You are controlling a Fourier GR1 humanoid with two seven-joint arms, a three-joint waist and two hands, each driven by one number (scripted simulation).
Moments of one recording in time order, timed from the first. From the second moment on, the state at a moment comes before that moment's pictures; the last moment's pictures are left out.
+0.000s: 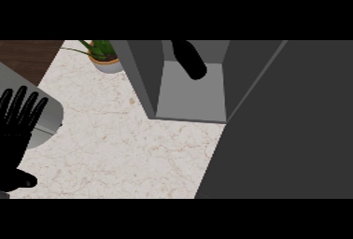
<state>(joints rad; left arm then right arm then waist) -0.01 0.57 -0.01 -1.44 0.85 -0.35 -0.36 -0.05 -0.49 0.63 -2.43 -0.06 -0.09 0.32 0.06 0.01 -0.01</state>
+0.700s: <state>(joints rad) 0.00 0.59 0.04 -1.38 0.86 -0.42 -0.36 -0.77 -0.03 0.65 -1.94 -0.15 -0.31 0.60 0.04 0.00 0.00</state>
